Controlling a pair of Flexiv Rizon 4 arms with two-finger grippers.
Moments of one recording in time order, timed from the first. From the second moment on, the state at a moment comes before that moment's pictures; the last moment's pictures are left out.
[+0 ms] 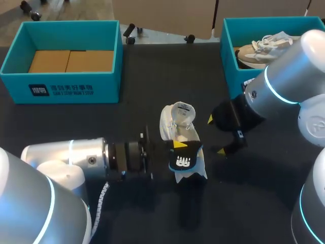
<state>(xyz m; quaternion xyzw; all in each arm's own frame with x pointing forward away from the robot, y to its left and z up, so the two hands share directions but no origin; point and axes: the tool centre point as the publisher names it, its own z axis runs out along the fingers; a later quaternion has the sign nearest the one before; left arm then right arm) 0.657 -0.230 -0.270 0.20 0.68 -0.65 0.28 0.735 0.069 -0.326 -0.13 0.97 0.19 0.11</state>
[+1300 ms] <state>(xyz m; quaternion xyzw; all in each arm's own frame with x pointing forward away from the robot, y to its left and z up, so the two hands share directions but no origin) 0.680 -0.251 -0.302 0.22 0.66 -0.67 0.25 0.735 0.069 -0.325 -0.13 0.97 0.19 0.11</state>
